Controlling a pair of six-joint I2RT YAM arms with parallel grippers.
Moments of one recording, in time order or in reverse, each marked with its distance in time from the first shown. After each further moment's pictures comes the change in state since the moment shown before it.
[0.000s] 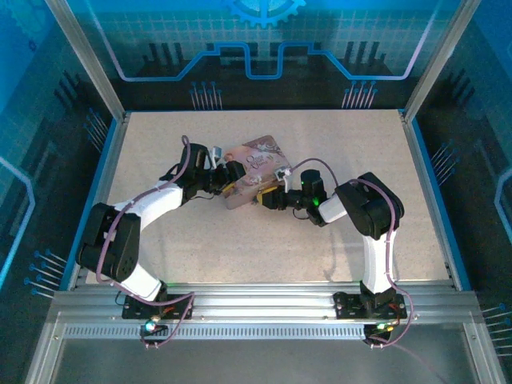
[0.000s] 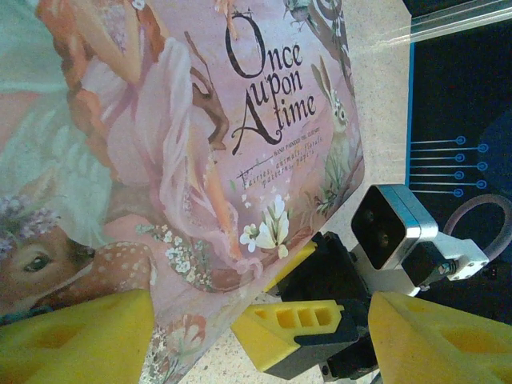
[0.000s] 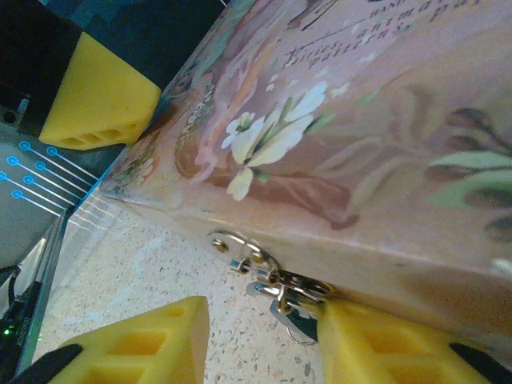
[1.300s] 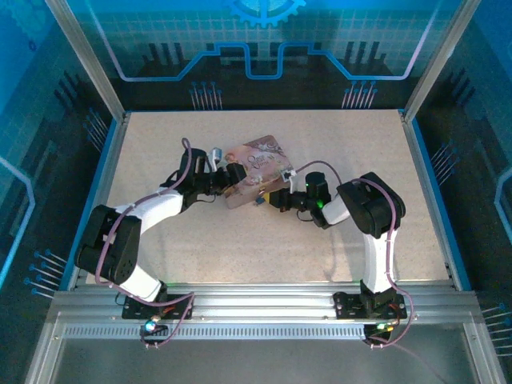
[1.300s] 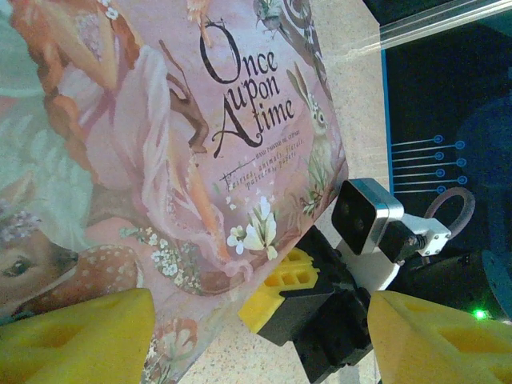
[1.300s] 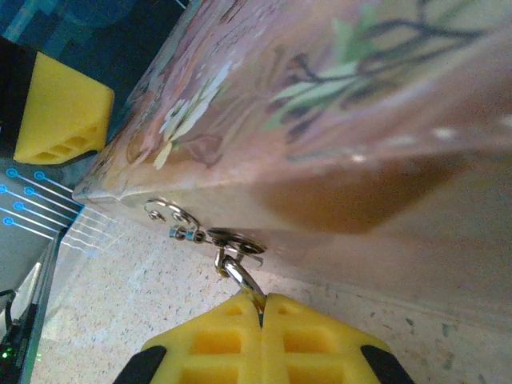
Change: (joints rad) left arm -0.015 -0.020 -0.091 0.166 -0.002 -0.005; right arm -0.042 0.006 -0.052 0.045 0.026 0.074
